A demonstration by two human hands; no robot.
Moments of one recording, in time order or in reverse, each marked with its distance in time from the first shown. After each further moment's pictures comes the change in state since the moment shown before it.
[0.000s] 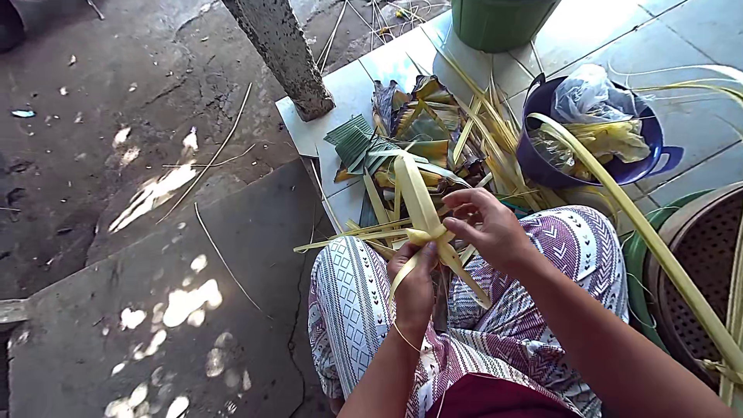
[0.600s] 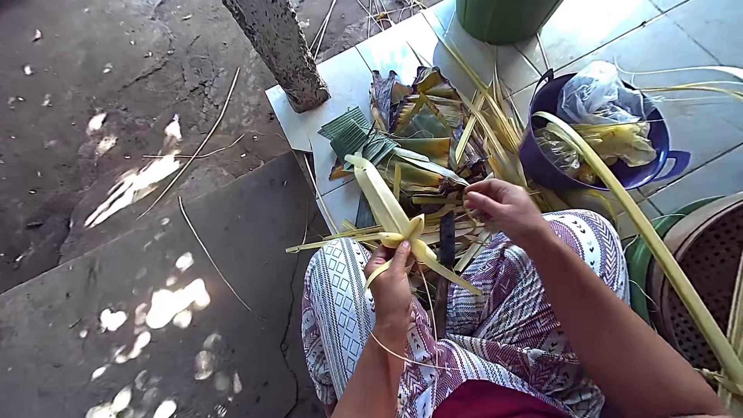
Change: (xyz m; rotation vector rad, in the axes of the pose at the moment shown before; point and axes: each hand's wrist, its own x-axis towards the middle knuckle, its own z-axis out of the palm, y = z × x) left_hand 0.028 0.002 -0.017 -0.012 0.159 -0.076; right_hand 0.043 0.053 -0.020 0.199 0.030 0.250
